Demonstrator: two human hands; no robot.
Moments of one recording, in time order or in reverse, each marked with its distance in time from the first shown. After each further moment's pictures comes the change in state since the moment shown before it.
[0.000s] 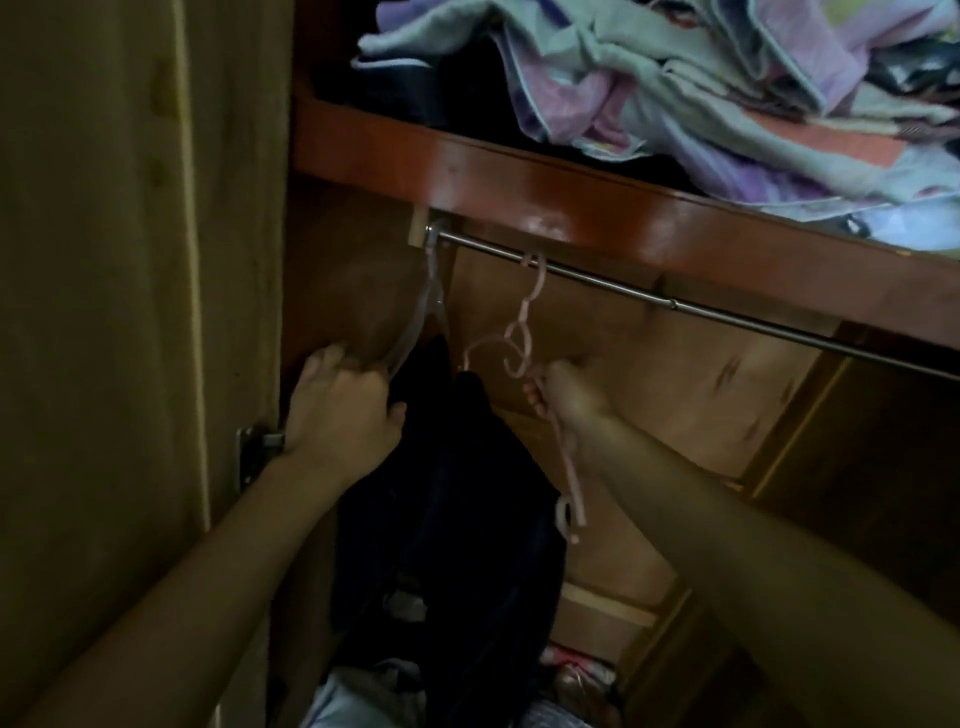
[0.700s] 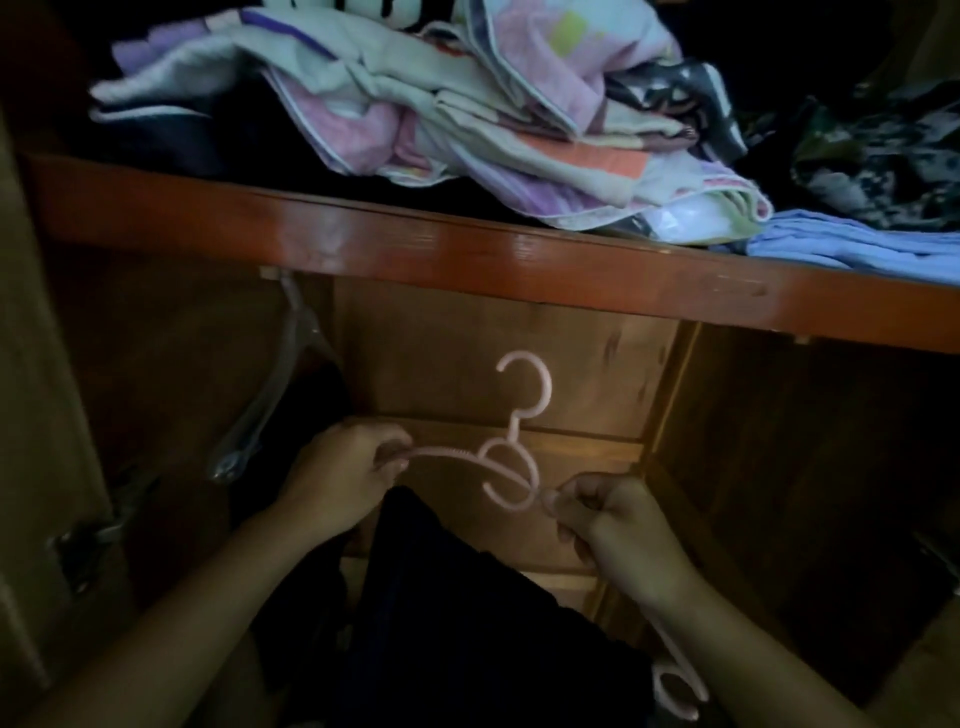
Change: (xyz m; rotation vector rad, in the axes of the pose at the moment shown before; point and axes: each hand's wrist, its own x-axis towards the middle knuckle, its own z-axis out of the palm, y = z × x) left_hand 0.014 0.081 0.024 -0.688 -0.243 0.293; right_hand -0.122 0.042 -0.147 -0.251 -0.006 -0.112
